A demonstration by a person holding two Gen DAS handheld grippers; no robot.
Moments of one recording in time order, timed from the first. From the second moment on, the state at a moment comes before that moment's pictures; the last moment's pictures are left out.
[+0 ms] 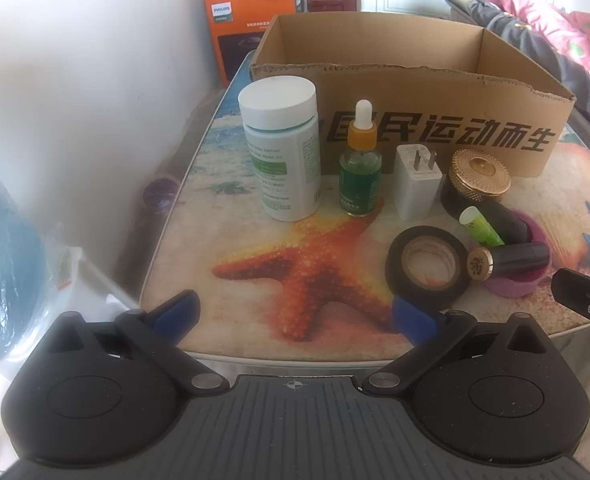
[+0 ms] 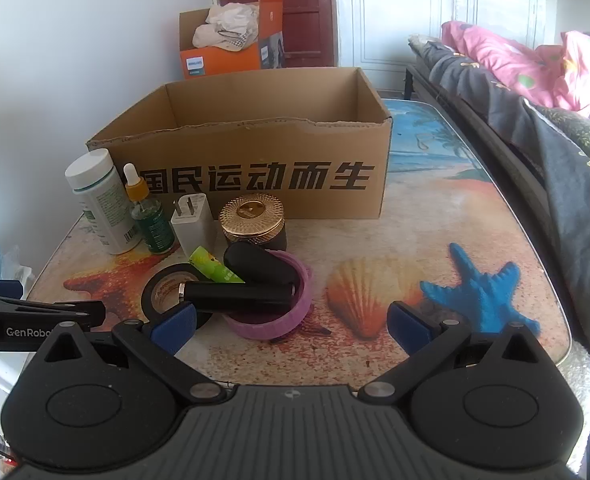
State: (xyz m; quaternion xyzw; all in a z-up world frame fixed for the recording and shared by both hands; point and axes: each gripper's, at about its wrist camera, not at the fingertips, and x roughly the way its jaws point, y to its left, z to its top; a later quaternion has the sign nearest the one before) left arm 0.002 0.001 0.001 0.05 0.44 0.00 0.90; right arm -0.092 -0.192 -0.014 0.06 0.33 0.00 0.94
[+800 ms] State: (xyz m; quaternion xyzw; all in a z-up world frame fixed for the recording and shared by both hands) left arm 0.006 0.000 -0.003 0.06 0.45 0.00 0.89; right arm -0.091 -0.192 -0.014 0.05 0.32 -0.01 0.94
